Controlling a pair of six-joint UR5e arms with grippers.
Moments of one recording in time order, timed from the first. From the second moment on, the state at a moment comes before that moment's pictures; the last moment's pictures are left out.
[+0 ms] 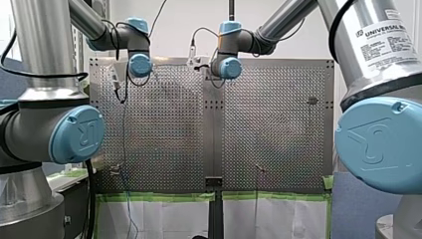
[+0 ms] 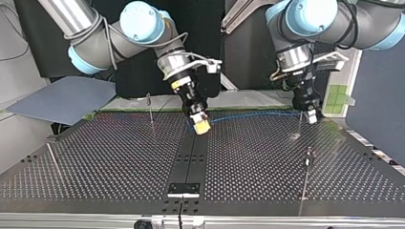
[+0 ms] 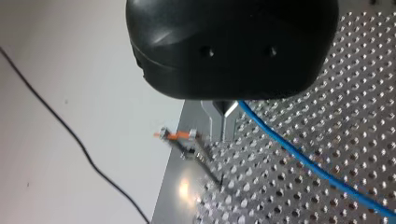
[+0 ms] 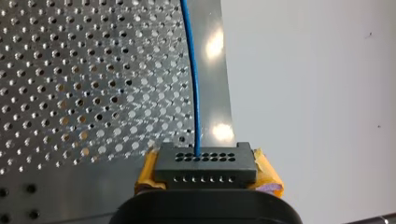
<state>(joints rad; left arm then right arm) -0.20 -1.41 -1.99 -2.69 -2.11 -1.76 2.37 -1.23 1.45 -0.49 1.52 1.60</state>
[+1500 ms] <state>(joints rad) 0.05 -1.51 -1.83 -2.71 -1.84 -1.82 2.39 -1.13 1.29 -0.47 1.51 1.61</state>
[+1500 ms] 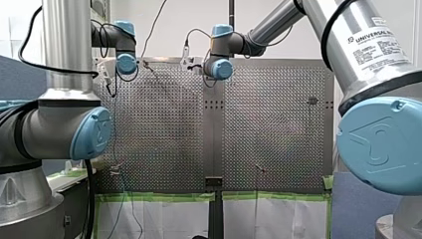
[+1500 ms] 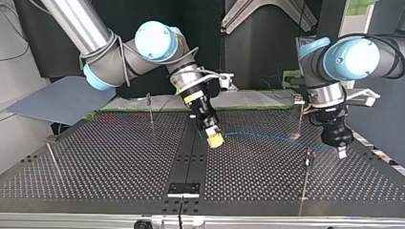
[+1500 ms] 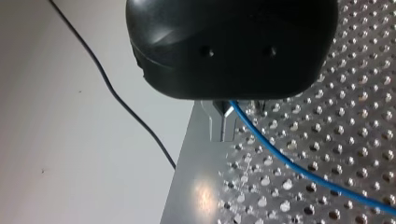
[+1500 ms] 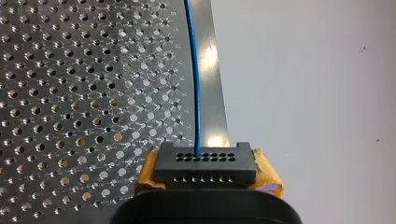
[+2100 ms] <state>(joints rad) 0.11 -1.57 -1.80 -2.67 -1.69 -1.87 2.37 -1.11 1.26 -0.46 1.51 1.61</state>
